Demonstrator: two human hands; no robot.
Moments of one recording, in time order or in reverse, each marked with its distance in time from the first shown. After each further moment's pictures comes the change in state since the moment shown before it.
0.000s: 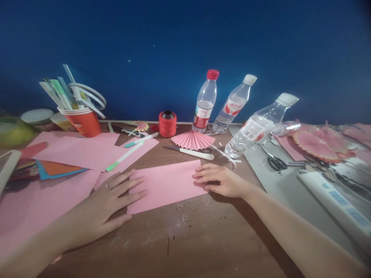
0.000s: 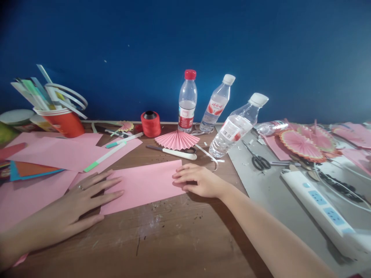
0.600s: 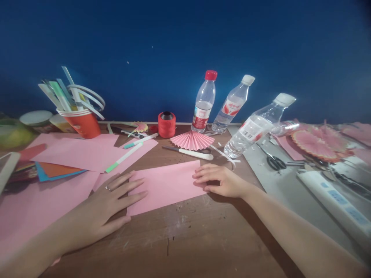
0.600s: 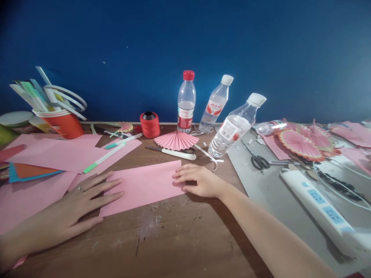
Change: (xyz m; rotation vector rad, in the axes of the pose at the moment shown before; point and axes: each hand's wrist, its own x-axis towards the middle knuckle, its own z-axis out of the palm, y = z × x) left_hand 0.002 0.007 -0.003 -0.030 0.024 -0.017; right_hand 0.000 0.000 -0.001 -0.007 0.025 -0.018
